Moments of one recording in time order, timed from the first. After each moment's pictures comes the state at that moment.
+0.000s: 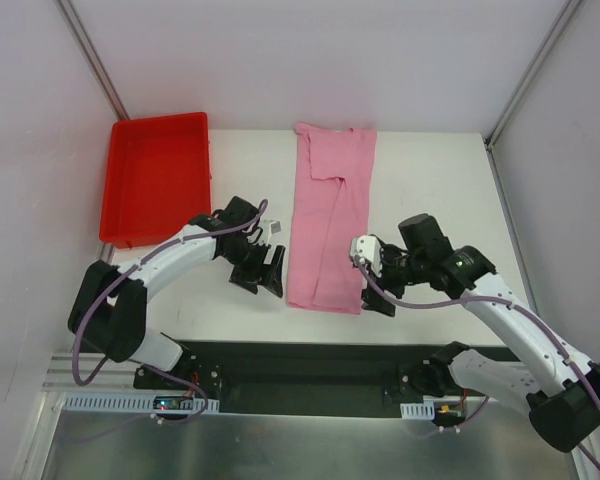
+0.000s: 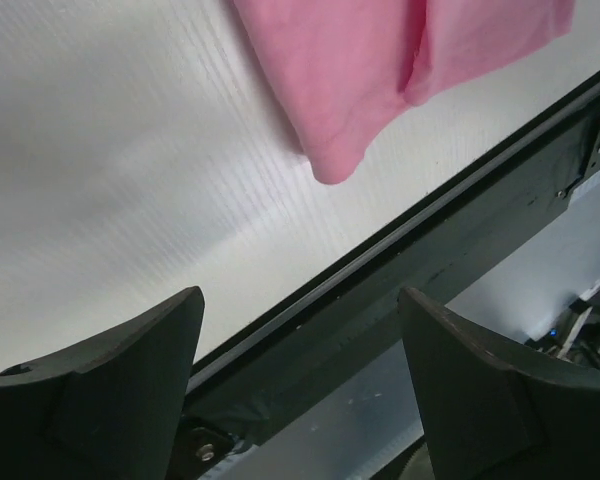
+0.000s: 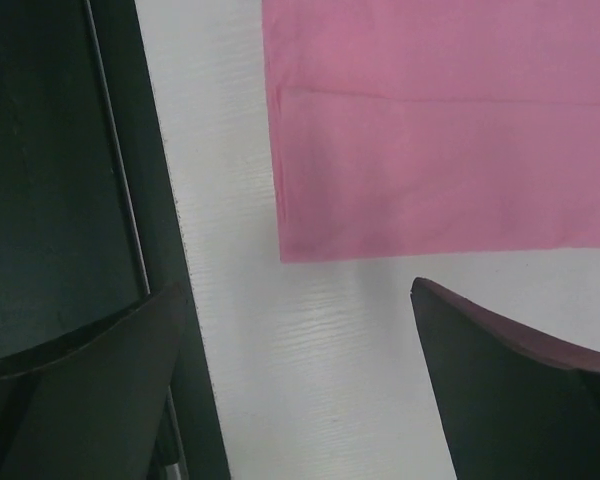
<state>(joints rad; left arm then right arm) -0.51 1.44 0.96 -0.77 0.52 -0.27 0.59 0.98 0.91 -0.86 -0.54 -0.66</state>
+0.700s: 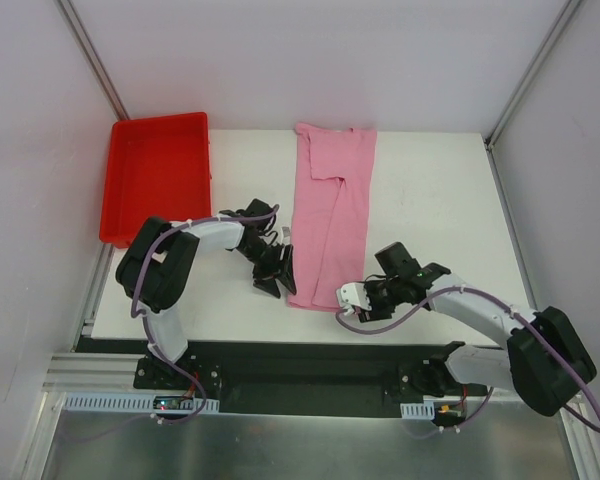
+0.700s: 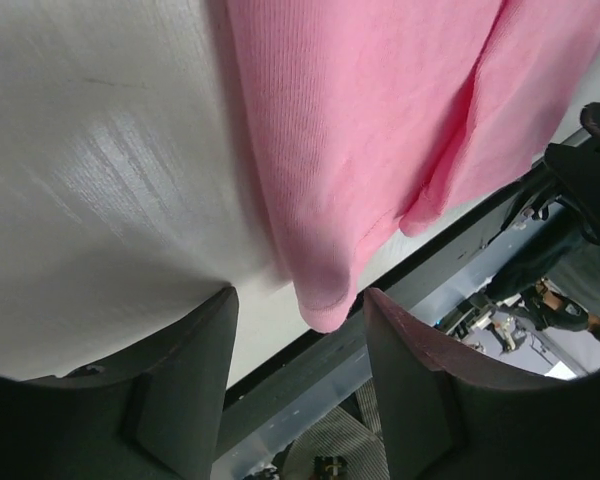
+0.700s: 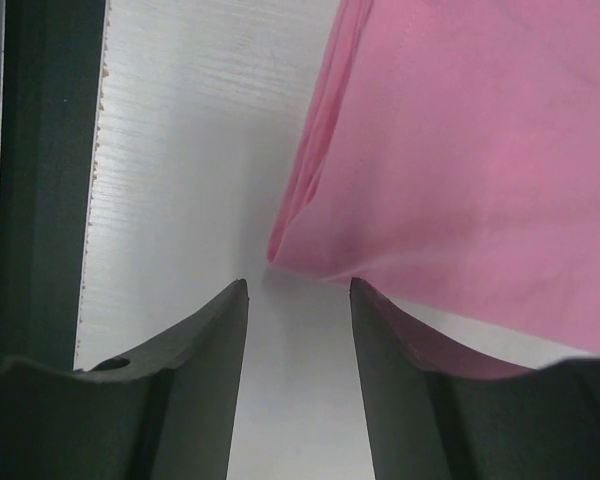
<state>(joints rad) -0.50 1.82 1.02 -0.60 0.67 -0.49 0.63 1.17 0.56 -0.54 -0.49 -1.15</state>
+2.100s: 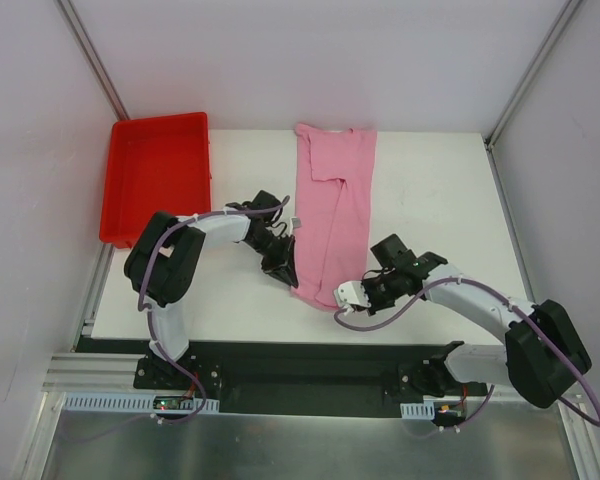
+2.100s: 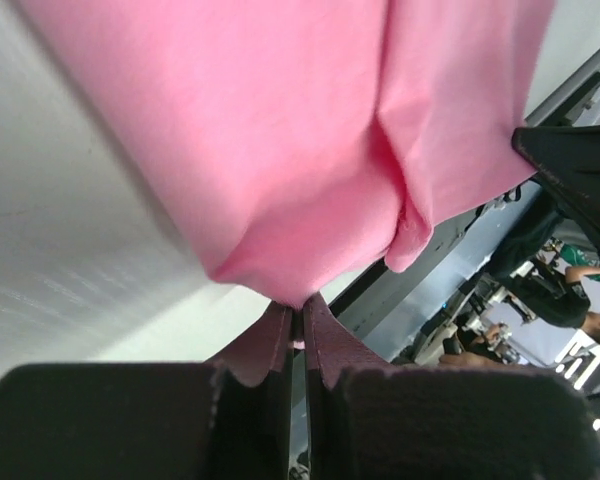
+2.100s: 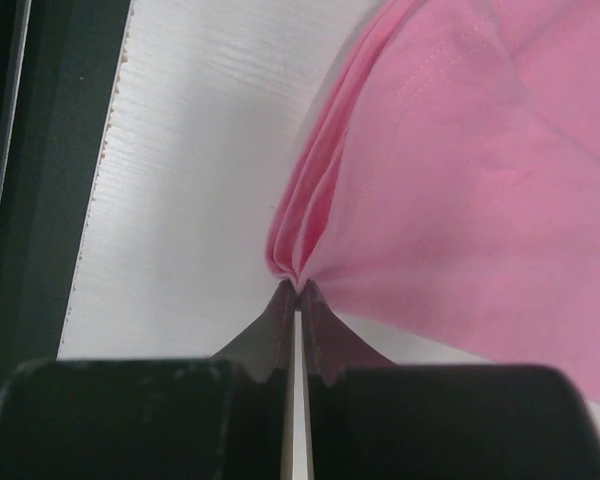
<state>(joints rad) -0.51 1.89 1.11 -0.58 0.76 -0.43 0.63 1.25 0.66 -0.66 -0.49 -1.31</state>
